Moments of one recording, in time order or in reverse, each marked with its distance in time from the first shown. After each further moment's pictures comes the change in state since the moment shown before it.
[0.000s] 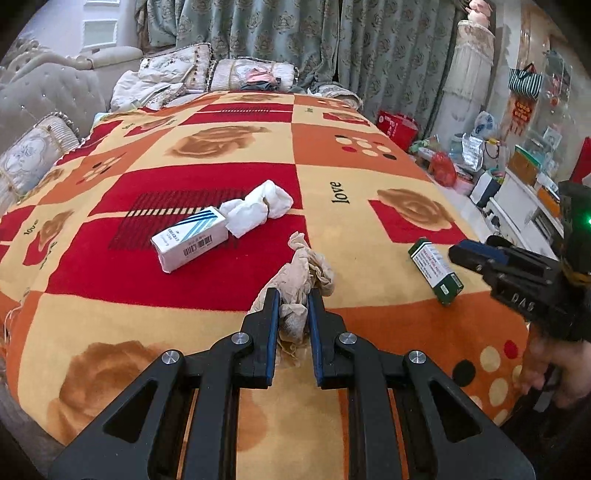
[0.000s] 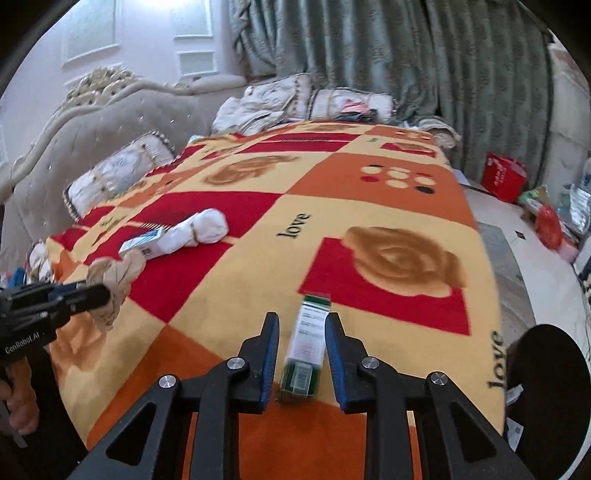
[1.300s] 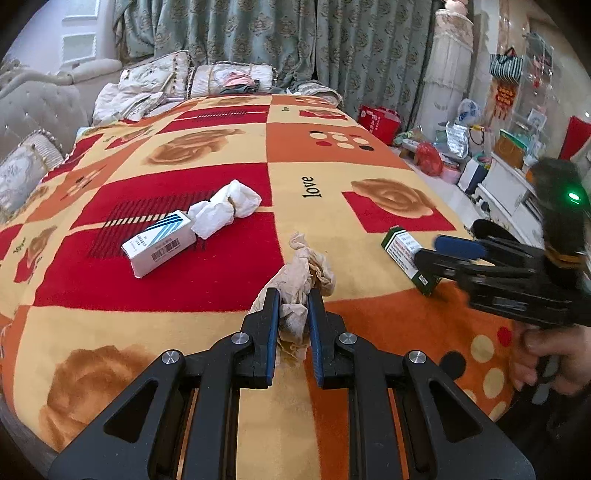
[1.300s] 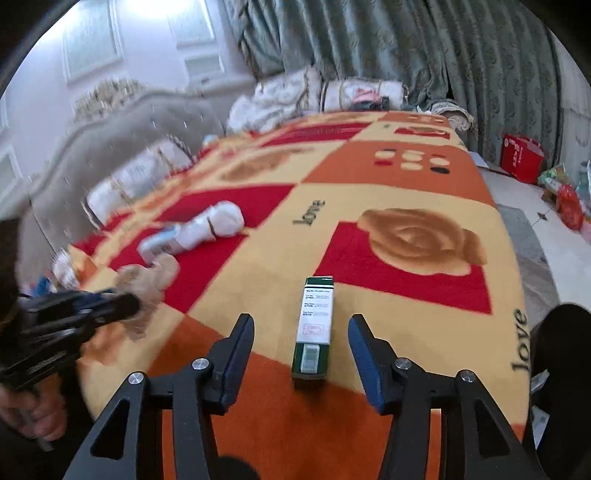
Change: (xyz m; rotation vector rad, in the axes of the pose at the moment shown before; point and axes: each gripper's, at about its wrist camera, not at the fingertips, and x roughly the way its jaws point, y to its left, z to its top) left arm 0.006 -0.024 -0.006 0.080 -0.008 -0.035; right arm 0.013 0.004 -0.004 0.026 0.041 0.097
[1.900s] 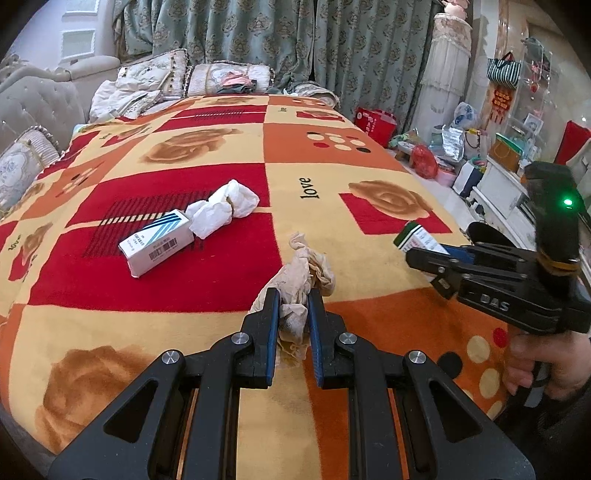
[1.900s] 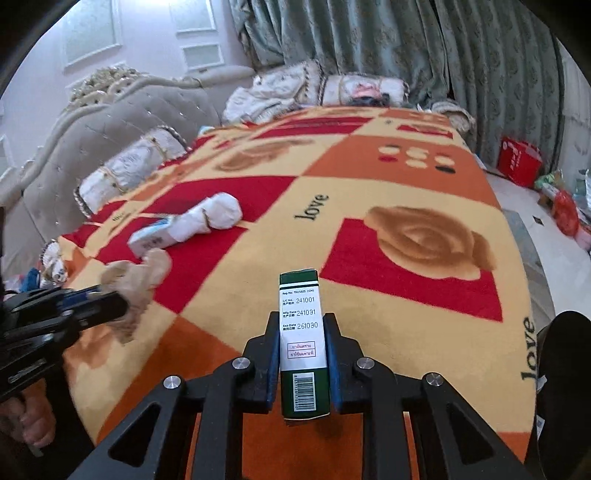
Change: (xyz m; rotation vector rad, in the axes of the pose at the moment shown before) left arm -0.002 0.003 0.000 -0.015 0.001 -0.027; right arm 0.001 0.004 -0.002 -0.012 0.002 -0.004
